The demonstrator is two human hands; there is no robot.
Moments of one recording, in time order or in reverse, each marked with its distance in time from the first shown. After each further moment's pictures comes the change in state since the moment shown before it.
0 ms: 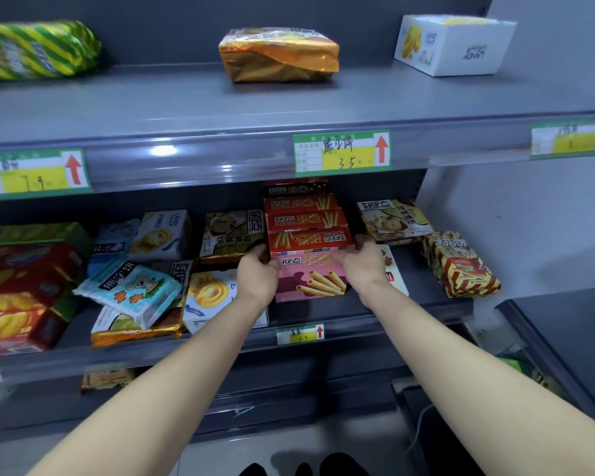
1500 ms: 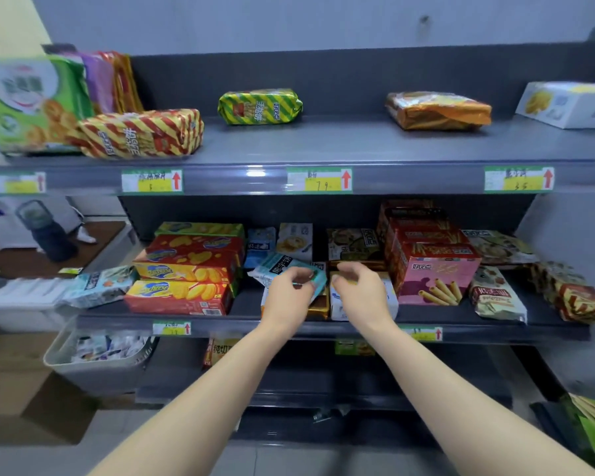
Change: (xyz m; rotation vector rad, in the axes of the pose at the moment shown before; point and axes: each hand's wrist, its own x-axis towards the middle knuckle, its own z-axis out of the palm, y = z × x) left_hand -0.091 -0.034 -0.241 0.118 0.039 0.179; right_hand -0.221 -0.072 0.169 -0.097 -0.150 -0.343
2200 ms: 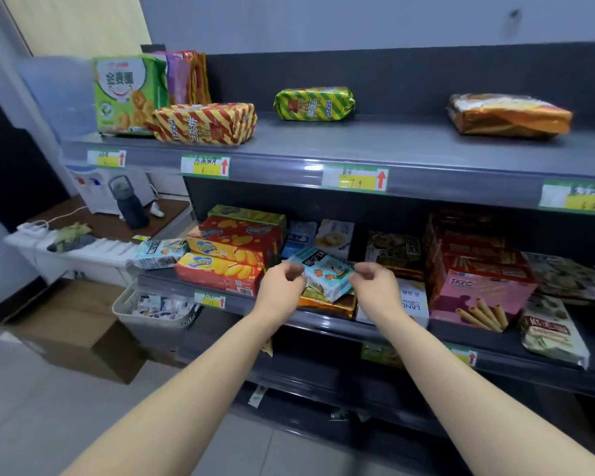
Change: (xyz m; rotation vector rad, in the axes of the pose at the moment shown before) left_hand -0.009 -0.009 -0.026 0.085 0.189 -0.128; right_hand 0.021 0.005 0.003 0.020 -0.175 0.017
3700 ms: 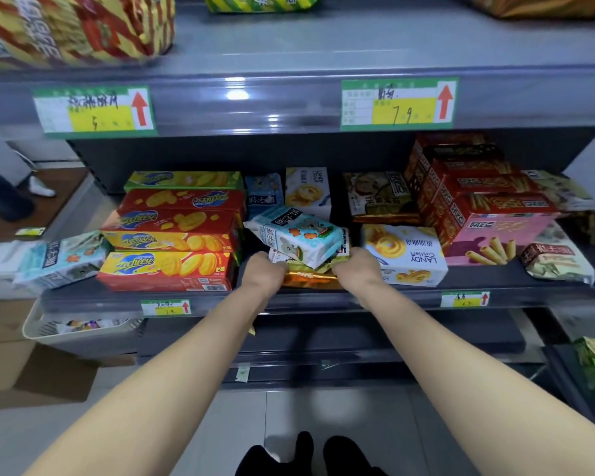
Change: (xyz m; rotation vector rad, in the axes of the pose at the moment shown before) left_hand 0.132 -0.096 0.035 -0.004 -0.303 -0.329; right_hand 0.076 0.049 0.091 -0.250 0.039 0.469
